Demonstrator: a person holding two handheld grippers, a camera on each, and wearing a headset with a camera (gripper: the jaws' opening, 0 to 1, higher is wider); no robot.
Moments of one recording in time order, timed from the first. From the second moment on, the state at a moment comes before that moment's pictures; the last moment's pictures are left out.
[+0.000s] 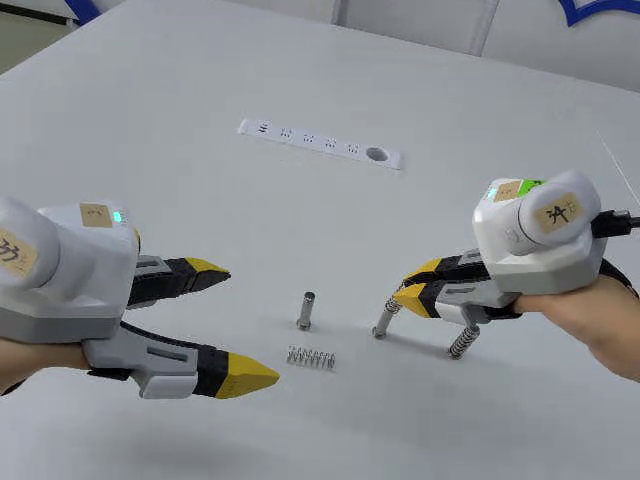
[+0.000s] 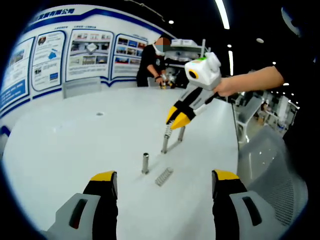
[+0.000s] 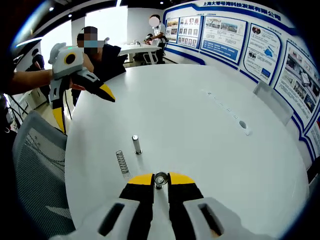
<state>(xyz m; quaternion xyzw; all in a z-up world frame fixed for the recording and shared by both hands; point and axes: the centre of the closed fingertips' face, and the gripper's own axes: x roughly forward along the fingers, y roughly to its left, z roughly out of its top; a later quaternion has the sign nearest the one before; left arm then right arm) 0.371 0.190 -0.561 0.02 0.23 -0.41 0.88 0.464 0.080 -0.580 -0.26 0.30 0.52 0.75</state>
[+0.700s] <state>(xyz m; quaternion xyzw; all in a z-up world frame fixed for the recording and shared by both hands) 0.372 0.202 -0.563 -0.01 0.23 -0.39 0.89 0.465 0.085 -0.614 -0.29 0.34 0.52 0.73</state>
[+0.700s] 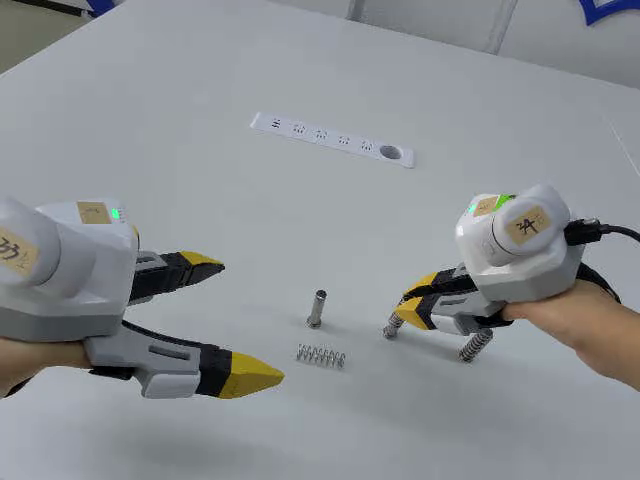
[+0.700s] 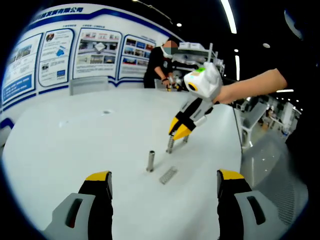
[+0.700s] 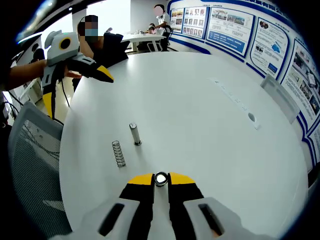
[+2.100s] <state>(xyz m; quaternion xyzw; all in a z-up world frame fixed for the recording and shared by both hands) 0.377 0.224 -0.556 0.01 0.22 -0.36 0.91 0.454 0.099 -0.576 -0.30 0.28 0.53 0.74</state>
